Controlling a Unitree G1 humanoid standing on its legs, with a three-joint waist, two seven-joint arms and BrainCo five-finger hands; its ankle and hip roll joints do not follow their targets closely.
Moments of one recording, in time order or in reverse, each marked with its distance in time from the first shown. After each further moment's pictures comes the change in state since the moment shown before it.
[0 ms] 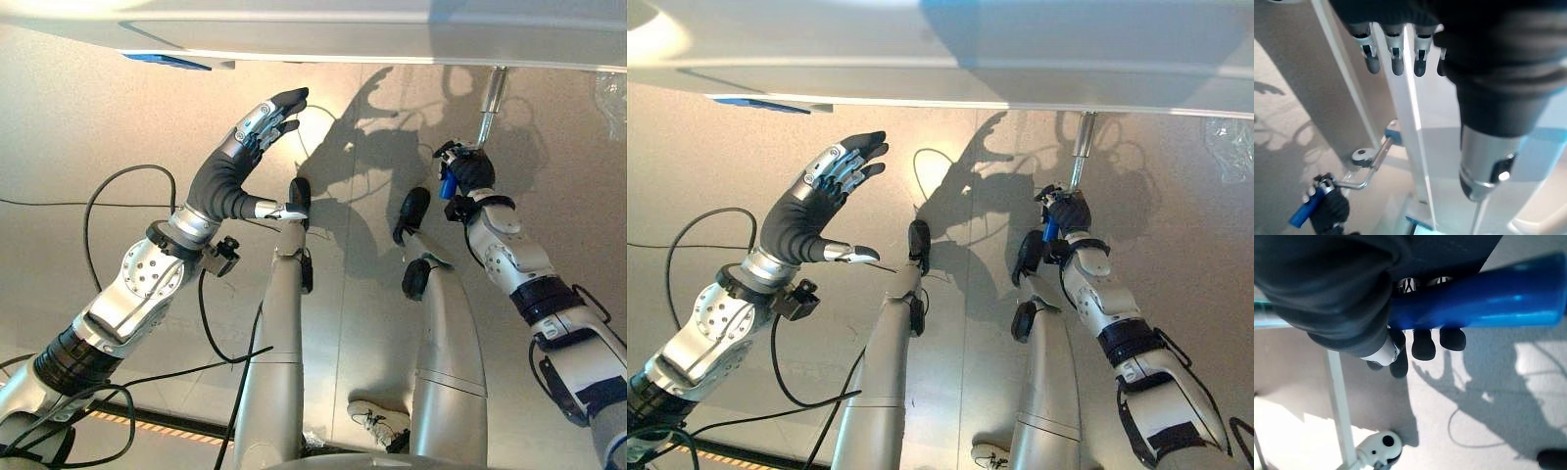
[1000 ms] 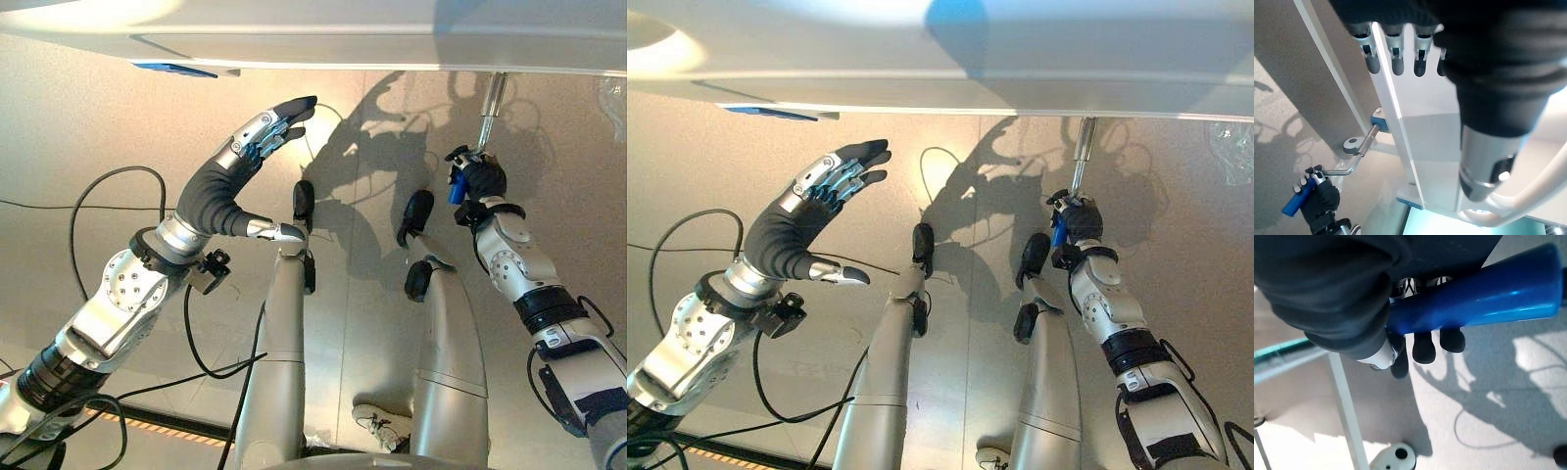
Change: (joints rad) left arm 0.068 -0.042 0.083 -0.081 0.002 0.001 -0.082; right arm 0.038 0.016 -0.082 0.035 -0.026 -0.001 -0.003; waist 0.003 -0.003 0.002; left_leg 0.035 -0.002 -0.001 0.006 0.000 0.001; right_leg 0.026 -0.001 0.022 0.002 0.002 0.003
